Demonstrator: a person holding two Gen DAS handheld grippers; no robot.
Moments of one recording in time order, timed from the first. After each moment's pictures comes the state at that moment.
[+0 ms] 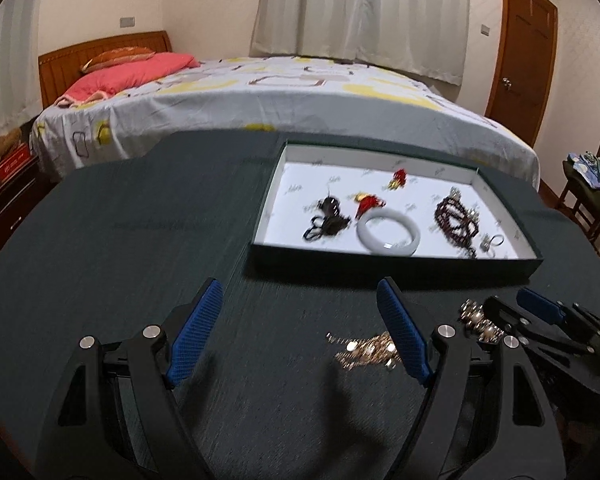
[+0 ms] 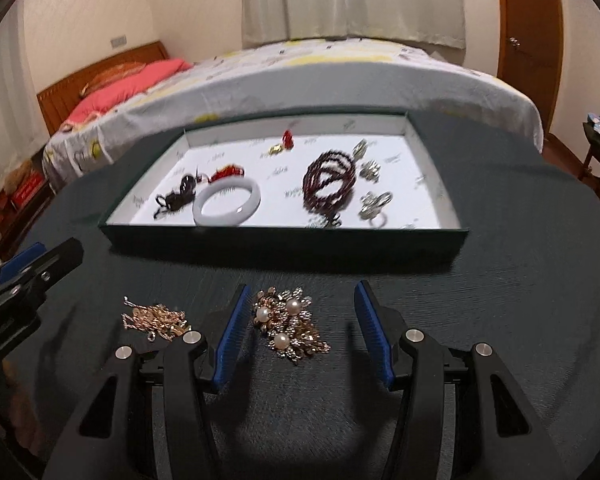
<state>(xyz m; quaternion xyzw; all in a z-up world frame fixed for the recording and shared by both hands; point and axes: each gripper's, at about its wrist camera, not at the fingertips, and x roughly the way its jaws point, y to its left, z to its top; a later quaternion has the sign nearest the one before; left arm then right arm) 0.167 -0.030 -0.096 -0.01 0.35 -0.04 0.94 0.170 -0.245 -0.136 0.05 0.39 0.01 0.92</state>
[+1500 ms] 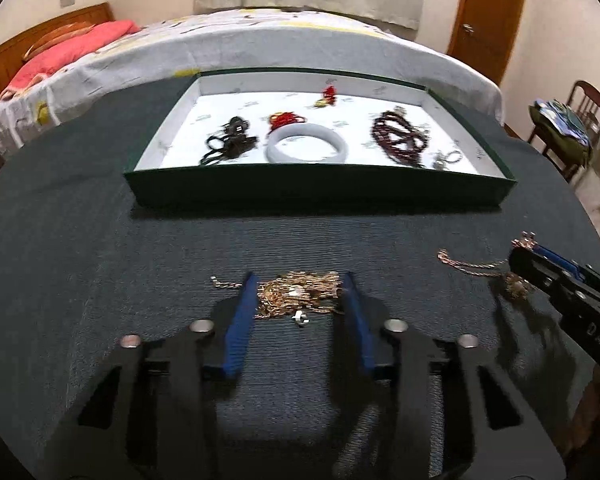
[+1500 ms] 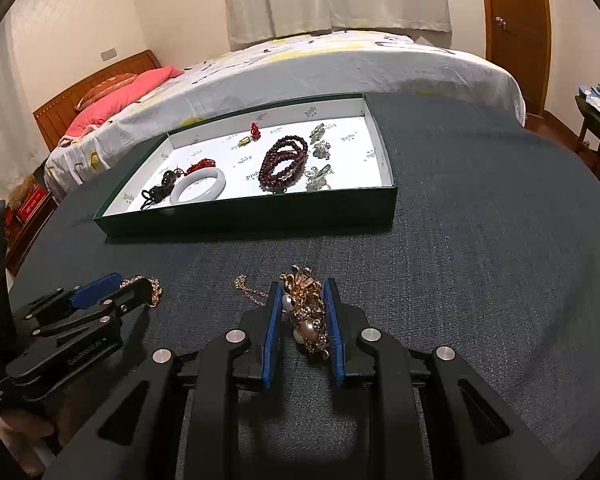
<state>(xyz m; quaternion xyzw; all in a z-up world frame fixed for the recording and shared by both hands) 0.170 -0.093 -0.143 0.02 0.42 -0.13 0.90 0.131 -0.295 -0.133 0.09 0.39 0.02 0.92</state>
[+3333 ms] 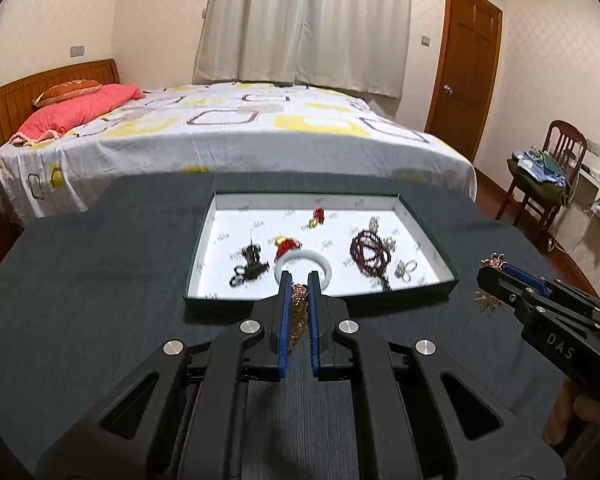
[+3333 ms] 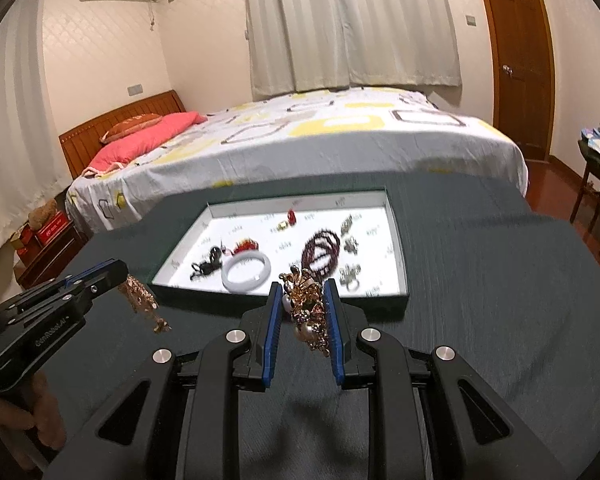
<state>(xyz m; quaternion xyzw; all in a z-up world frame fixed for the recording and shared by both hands) 0.150 -0.069 -0.034 0.00 0.30 -0.14 0.94 0.123 -0.279 -0.045 0.08 0.29 0.04 0.95</state>
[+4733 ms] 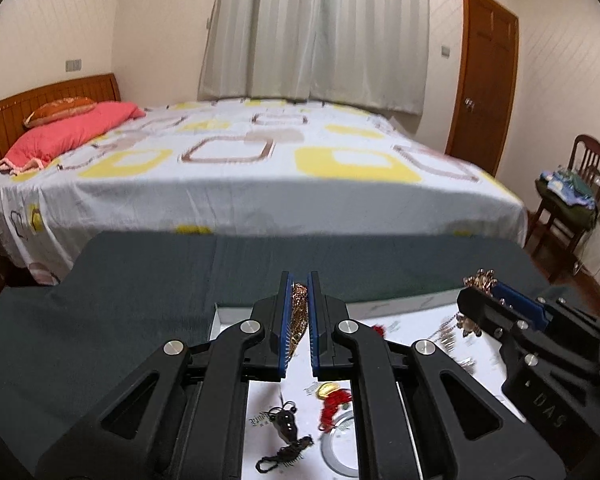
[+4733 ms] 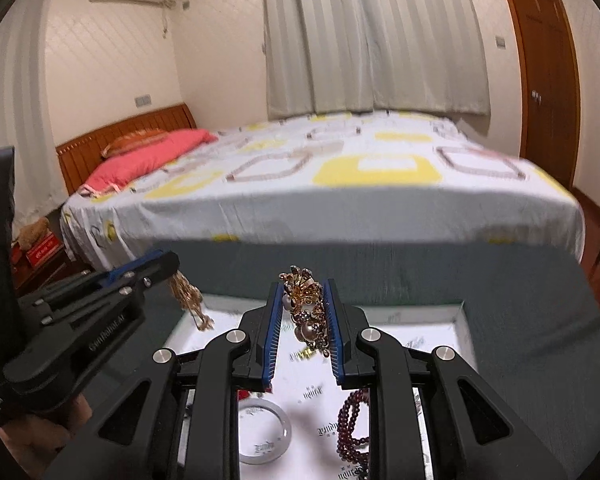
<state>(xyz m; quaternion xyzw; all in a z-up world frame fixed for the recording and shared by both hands) 0.342 -0.082 -0.036 0.01 0.28 -0.12 0.95 0.307 -0.247 -0.056 0.07 0.28 0.06 0.96</state>
